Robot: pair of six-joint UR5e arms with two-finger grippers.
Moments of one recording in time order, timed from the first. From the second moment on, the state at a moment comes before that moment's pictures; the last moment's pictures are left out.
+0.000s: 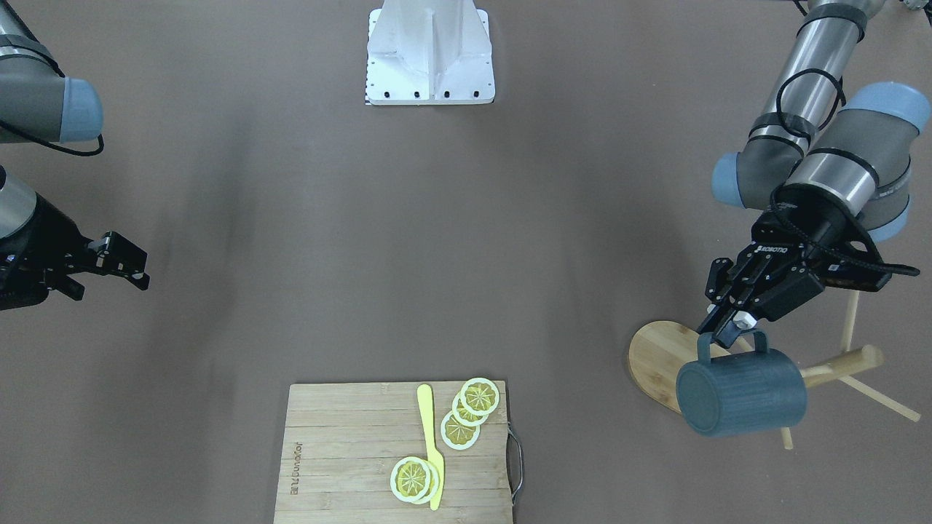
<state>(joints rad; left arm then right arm) -1.00 -2.02 -1.28 -3.30 -1.72 -2.72 1.06 -1.30 1.69 -1.30 2.24 0.72</state>
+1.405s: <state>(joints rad) -1.03 -1.94 -1.20 -3.48 -1.67 -3.05 1.04 -1.30 1.68 -1.30 2.24 0.72</state>
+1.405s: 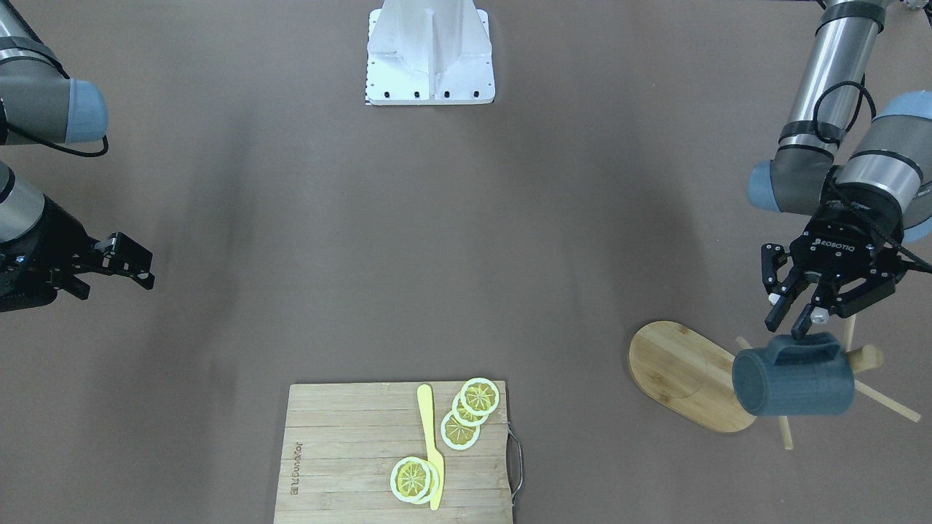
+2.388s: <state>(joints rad) -1.13 -1.66 -1.26 -3.59 -1.96 -2.35 1.04 -1.29 1.67 -1.30 2.23 0.72</state>
